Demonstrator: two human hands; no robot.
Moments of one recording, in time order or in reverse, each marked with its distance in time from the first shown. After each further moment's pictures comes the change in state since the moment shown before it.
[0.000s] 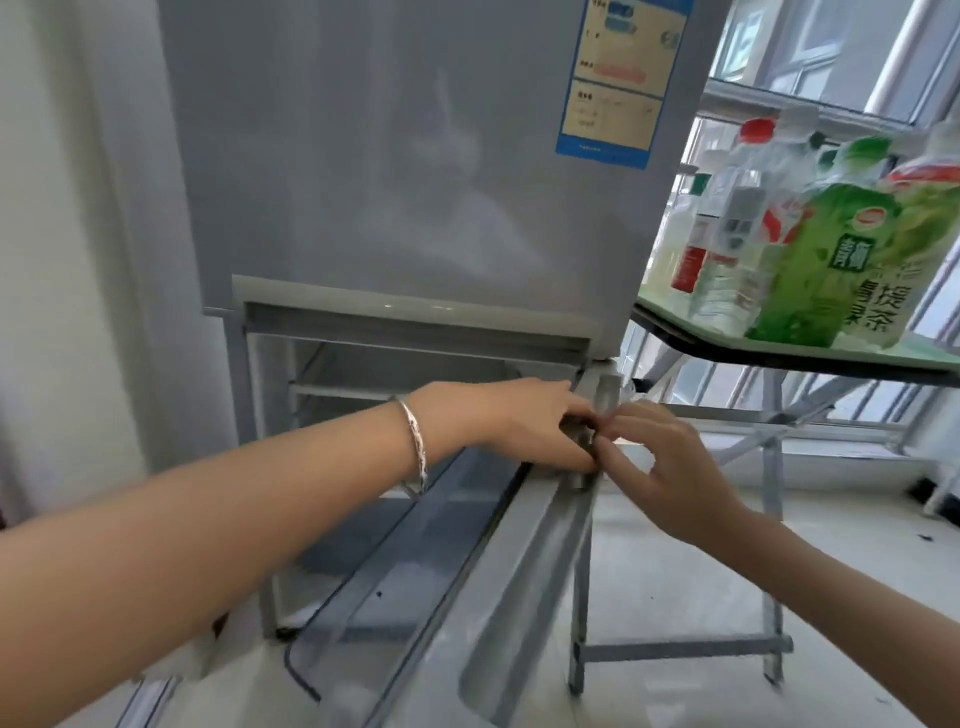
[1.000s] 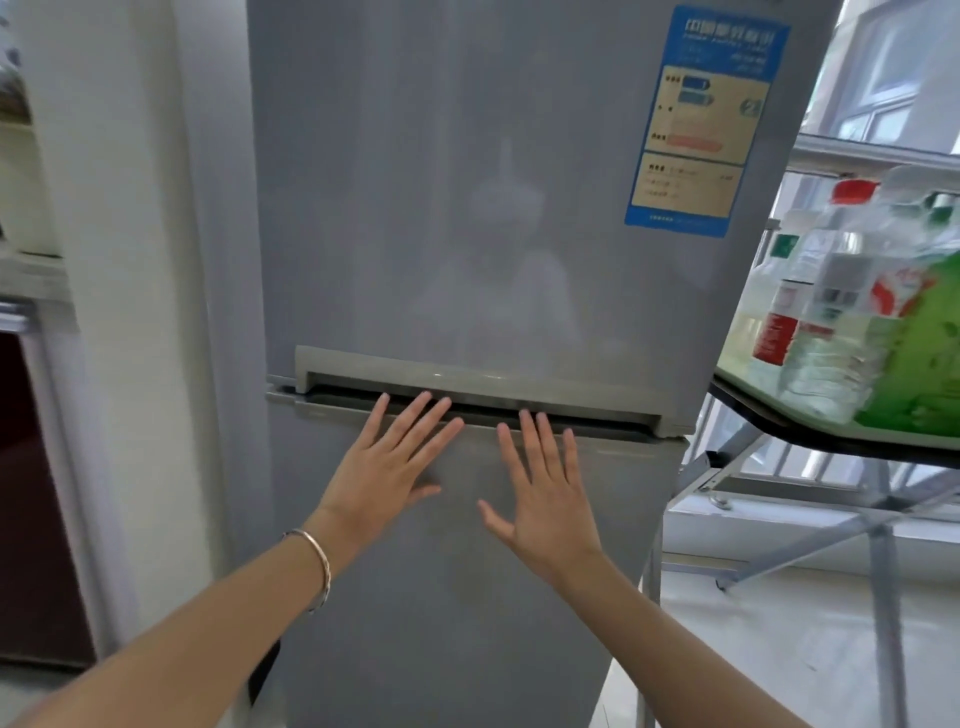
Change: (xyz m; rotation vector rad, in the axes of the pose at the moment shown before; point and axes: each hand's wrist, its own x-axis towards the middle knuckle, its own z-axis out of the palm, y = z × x) left_hand -0.071 -0.194 0.055 0.900 0.535 -0.359; right_hand 0.087 0.010 0.177 -0.519 -0.083 -0.001
